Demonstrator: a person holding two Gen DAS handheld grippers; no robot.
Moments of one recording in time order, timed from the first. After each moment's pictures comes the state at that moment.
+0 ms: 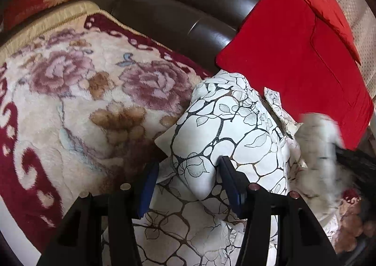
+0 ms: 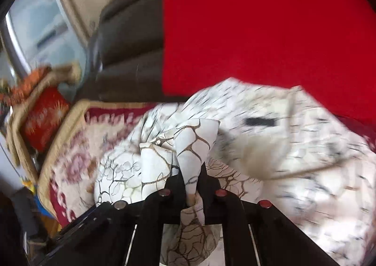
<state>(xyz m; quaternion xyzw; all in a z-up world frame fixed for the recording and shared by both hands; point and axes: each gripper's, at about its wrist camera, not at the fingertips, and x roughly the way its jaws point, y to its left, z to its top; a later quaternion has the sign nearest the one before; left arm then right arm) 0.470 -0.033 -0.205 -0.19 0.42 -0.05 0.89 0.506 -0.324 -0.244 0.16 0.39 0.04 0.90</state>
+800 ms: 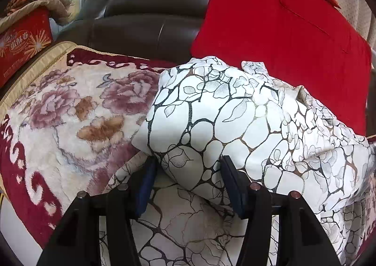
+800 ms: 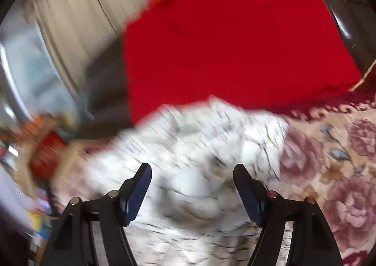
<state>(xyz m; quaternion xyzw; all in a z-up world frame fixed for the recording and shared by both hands) 0.457 -0.081 -0.209 -0.05 0.40 -0.06 0.91 0.385 -0.418 -0.251 0.21 0.34 -0.05 0.92</state>
